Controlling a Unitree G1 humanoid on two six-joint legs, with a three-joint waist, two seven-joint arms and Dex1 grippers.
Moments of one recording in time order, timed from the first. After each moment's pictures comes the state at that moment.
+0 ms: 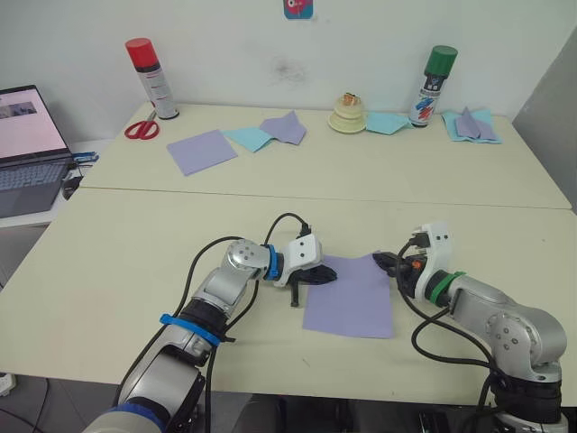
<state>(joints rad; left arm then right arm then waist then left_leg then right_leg) -0.62 0.33 -0.39 0.43 -0.02 0.03 -1.15 -0.19 -0.40 -0.11 -0.53 0.57 1.08 0.32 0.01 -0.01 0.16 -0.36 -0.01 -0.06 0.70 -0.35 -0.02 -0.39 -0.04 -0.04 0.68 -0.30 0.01</state>
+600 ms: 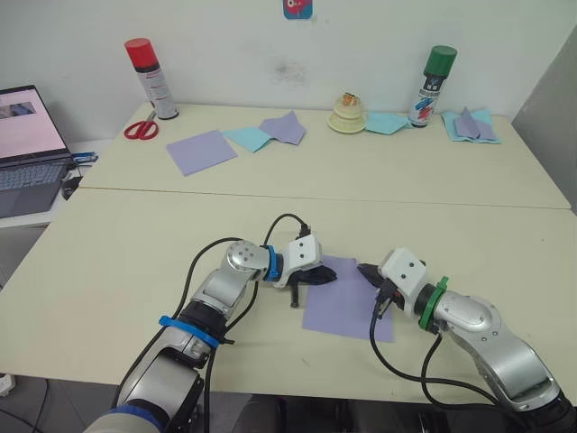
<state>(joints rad) -0.61 0.33 -0.39 0.41 -0.02 0.04 -1.14 -0.06 -0.62 0.25 -0.49 0.12 0.44 0.49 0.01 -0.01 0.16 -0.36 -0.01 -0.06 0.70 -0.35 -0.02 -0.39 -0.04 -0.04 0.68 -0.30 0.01</state>
